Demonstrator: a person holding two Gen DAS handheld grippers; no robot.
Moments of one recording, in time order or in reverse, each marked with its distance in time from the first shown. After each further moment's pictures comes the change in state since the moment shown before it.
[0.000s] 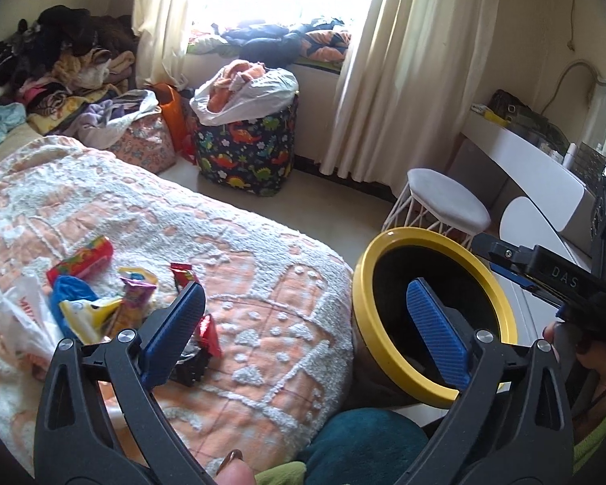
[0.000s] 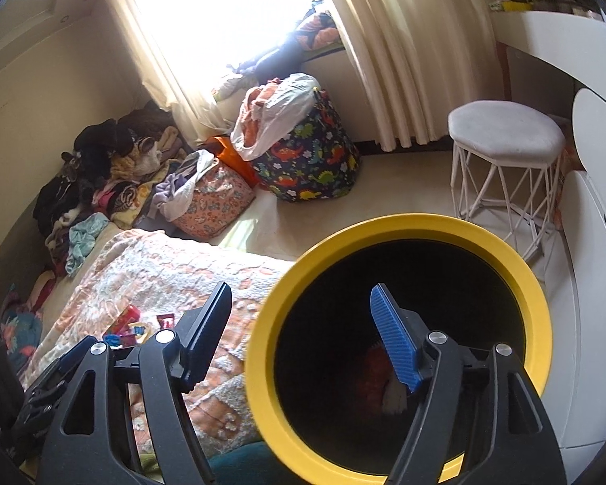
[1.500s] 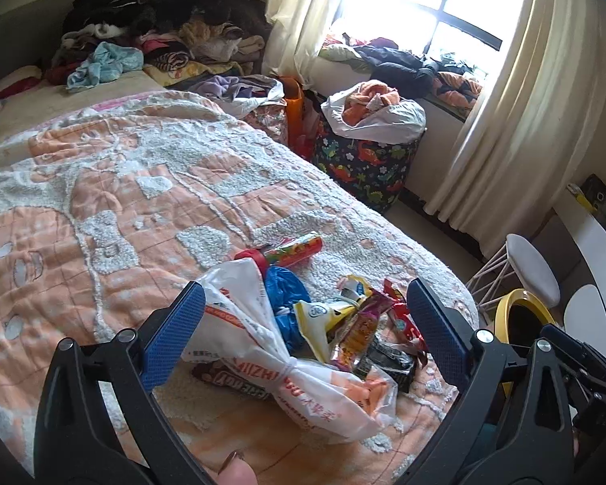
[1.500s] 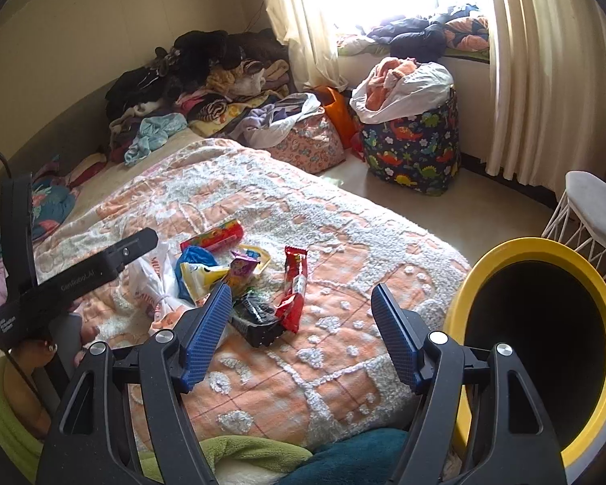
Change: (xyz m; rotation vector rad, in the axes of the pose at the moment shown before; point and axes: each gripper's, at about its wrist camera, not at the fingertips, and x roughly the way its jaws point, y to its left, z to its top) left arm -0.048 0.167 -0.011 -0.305 -0.049 0.265; right arm 0.033 0.169 -0.057 -0.403 0.140 0.175
